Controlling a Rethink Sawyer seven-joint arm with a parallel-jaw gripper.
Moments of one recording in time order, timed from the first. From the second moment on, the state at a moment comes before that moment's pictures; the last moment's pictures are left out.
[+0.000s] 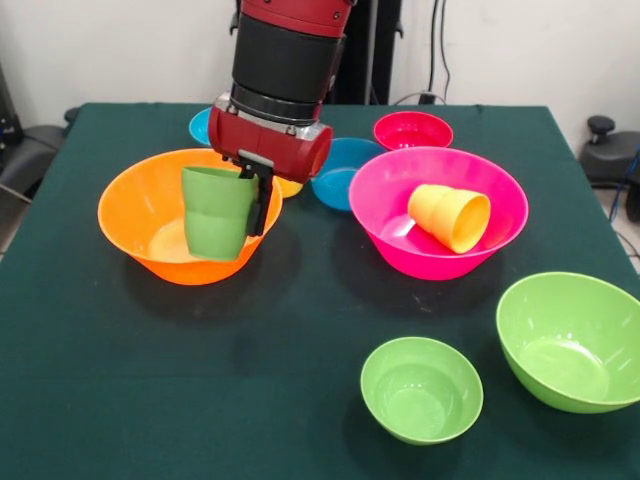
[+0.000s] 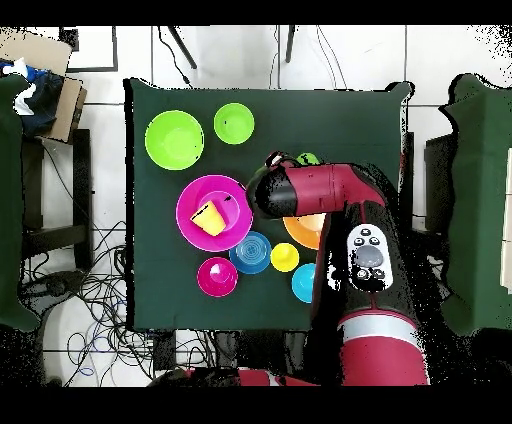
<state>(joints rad) -0.31 -0.60 0.05 1.47 -0.47 0.40 2.33</state>
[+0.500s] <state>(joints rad) -0.32 -0.60 0.06 1.50 -0.47 0.40 2.33</state>
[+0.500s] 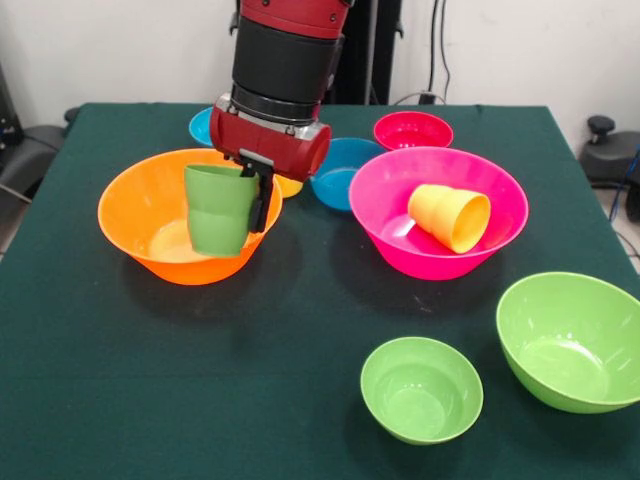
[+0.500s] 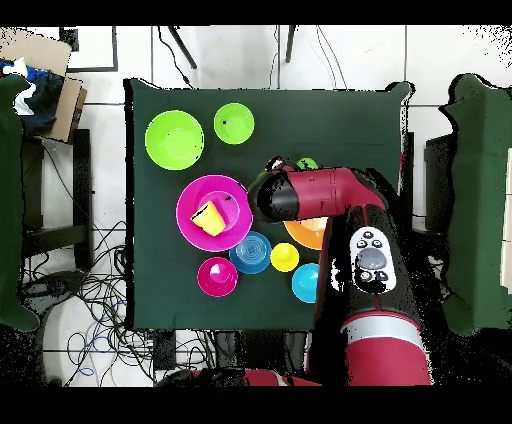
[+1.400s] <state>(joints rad) -0.38 -0.69 0.07 1.67 -0.47 0.40 2.33</state>
